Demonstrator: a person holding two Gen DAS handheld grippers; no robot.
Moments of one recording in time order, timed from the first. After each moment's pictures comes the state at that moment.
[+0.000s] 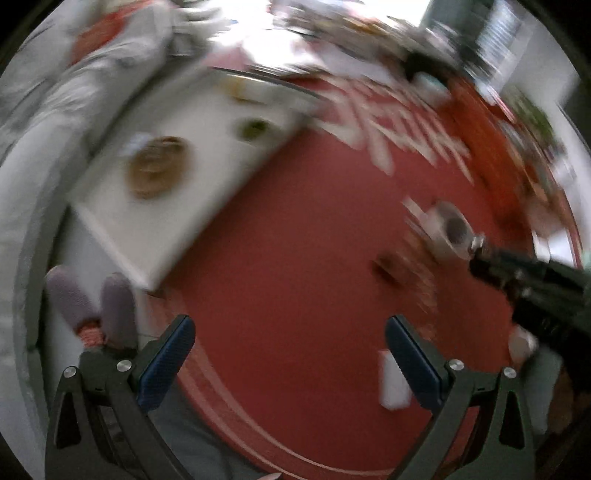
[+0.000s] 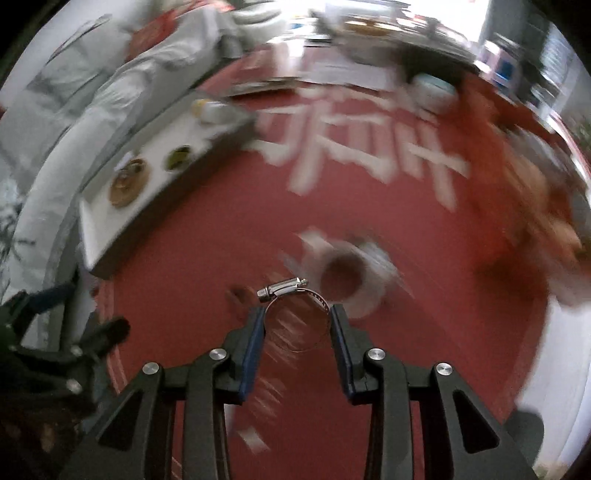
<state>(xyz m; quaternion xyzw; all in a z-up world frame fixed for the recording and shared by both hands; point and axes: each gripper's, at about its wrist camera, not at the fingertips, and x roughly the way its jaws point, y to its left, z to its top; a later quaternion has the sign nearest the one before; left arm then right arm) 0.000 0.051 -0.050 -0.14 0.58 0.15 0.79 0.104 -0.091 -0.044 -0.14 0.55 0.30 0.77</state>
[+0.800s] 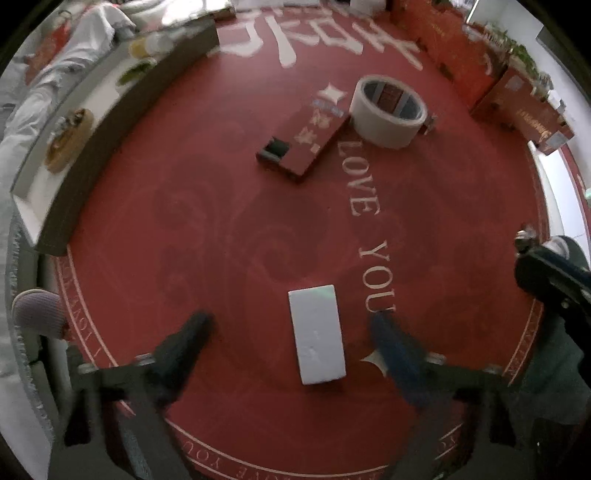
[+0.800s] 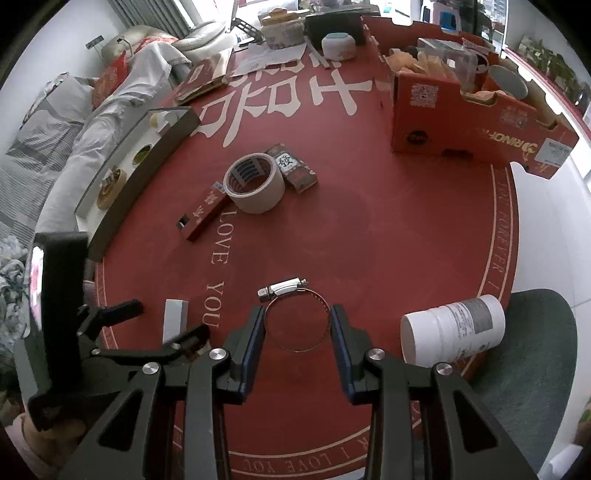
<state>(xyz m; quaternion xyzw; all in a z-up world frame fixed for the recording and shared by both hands) 0.010 -0.034 -0.092 -0.10 0.62 0.12 0.77 0.067 -0.184 -0.064 -0.03 0.57 0.27 0.78</state>
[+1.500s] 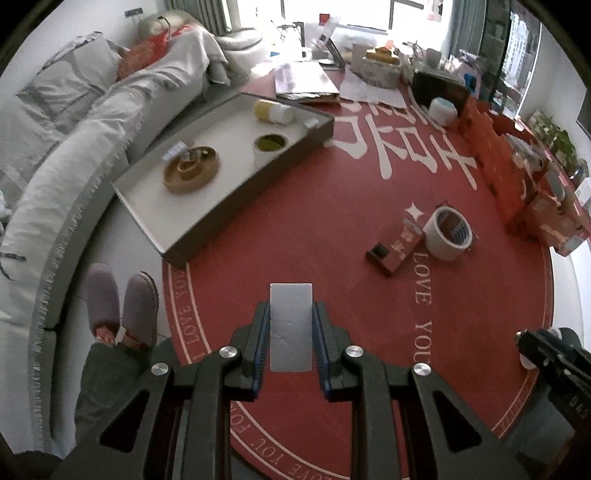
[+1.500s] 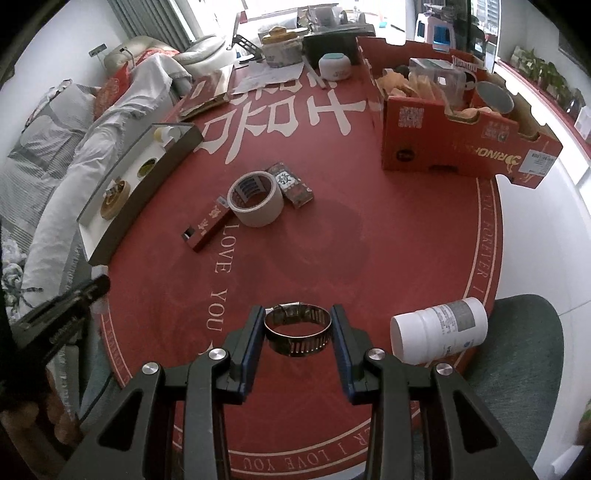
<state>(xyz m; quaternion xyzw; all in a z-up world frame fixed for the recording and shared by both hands) -0.038 0.017 -0.029 -0.13 0.50 0.26 0.81 0.056 -0.188 -0.048 -0.04 0.54 0.26 0.80</state>
